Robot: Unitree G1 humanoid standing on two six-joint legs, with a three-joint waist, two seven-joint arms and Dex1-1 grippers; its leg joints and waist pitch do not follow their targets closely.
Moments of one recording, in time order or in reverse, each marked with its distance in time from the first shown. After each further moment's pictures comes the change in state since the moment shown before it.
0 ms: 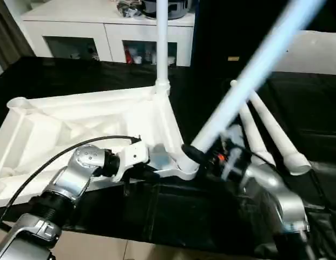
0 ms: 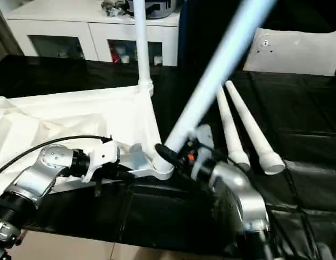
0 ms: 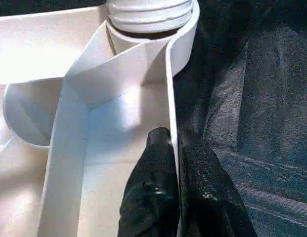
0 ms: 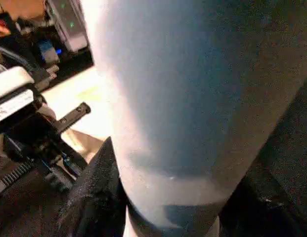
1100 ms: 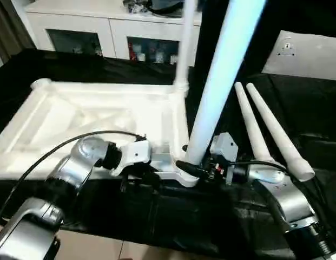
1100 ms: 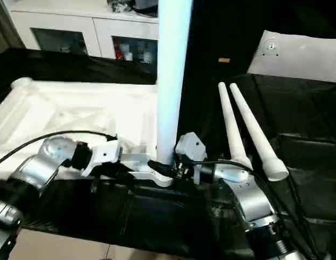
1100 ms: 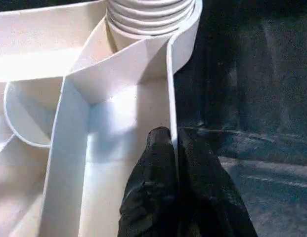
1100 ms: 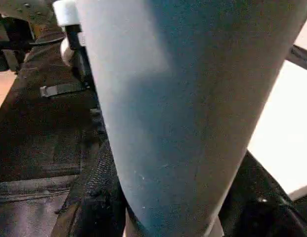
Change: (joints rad) left arm -0.139 -0.011 -0.049 0.172 0.054 -0.164 -0.131; right arm -0.067 -0.152 0.173 -0.007 -0.180 -0.203 0.219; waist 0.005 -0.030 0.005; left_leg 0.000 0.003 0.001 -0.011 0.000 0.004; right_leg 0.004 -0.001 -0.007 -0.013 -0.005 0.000
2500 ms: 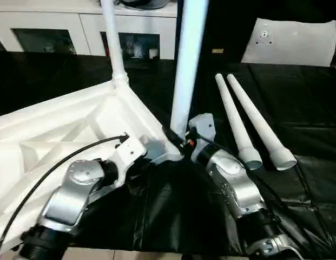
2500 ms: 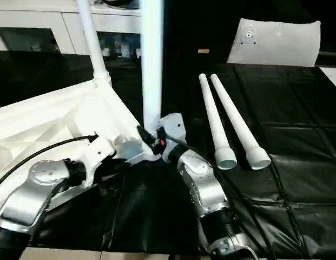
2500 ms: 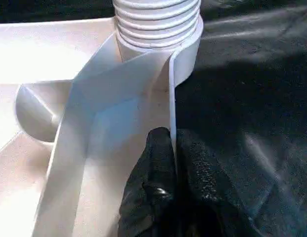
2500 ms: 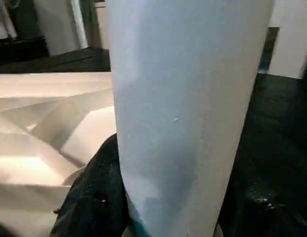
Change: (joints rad) left arm 0.381 -0.090 0.193 -0.690 0.011 0.661 0.484; right arm -0.153 0.346 -0.087 0.305 -0.078 -0.113 -0.518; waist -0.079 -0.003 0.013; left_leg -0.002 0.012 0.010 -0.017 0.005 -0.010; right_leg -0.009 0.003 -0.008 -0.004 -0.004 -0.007
